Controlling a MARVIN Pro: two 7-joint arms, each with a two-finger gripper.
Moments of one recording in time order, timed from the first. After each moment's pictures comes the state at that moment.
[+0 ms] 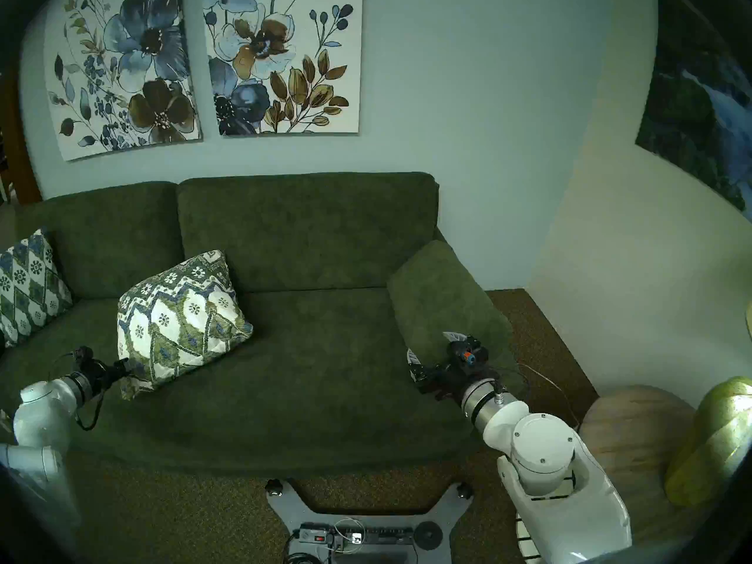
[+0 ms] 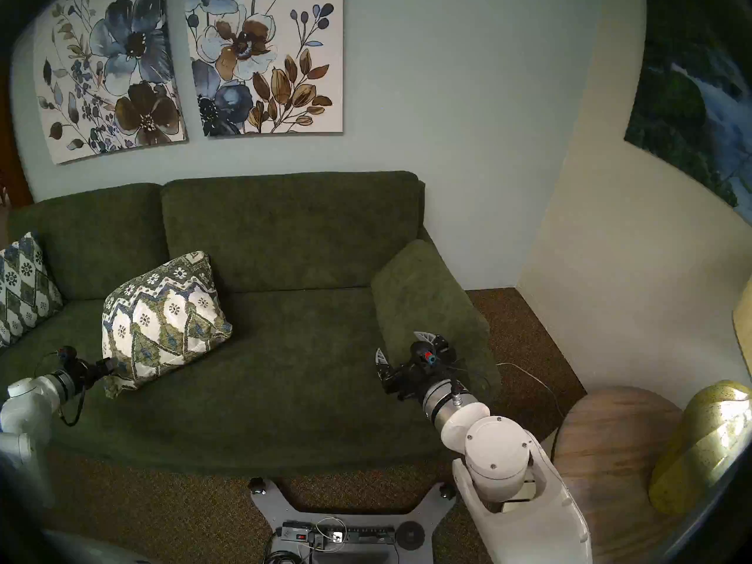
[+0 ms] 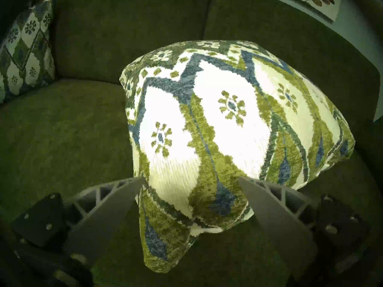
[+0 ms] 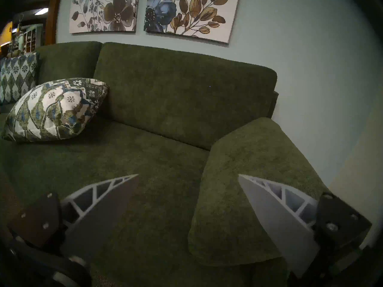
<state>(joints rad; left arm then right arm) 1.32 -0.81 -2.01 -0.42 -0.27 0.09 -0.74 -2.03 -1.29 1.40 -2.06 -0.02 0.25 0.14</state>
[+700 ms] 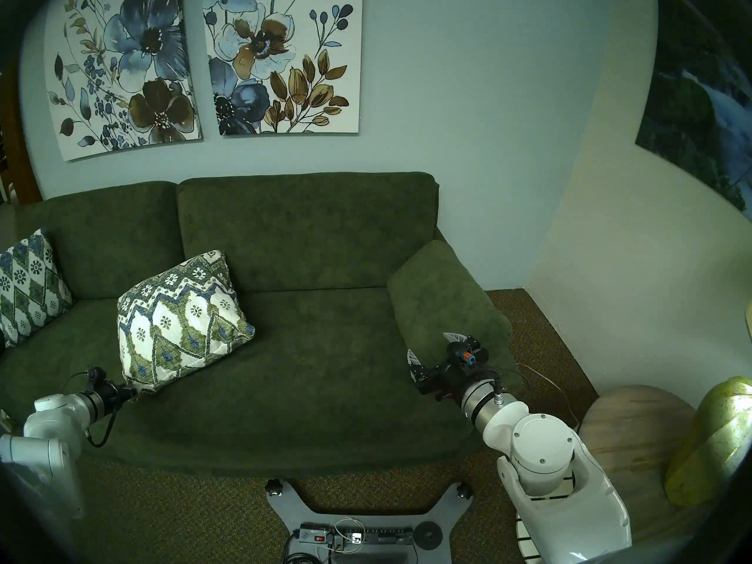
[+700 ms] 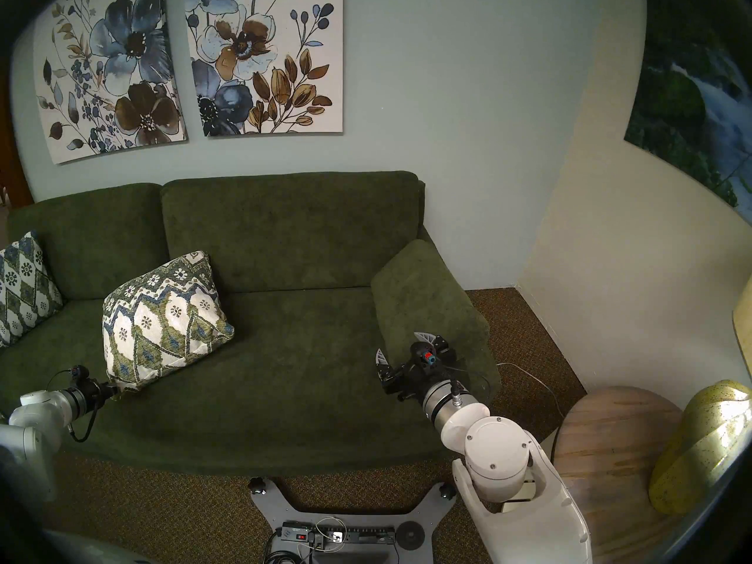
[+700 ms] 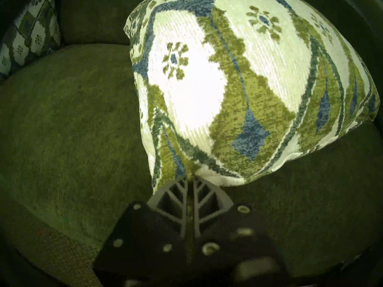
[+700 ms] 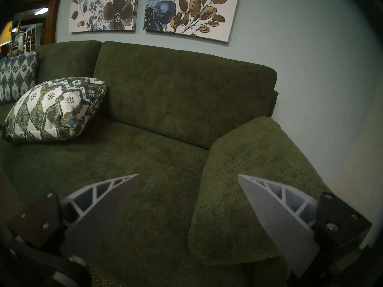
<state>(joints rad) 1.26 -0.82 -1.94 -0.29 -0.21 0.07 -0.67 -2.03 -1.29 1.40 -2.06 -0.02 0.25 0.14</state>
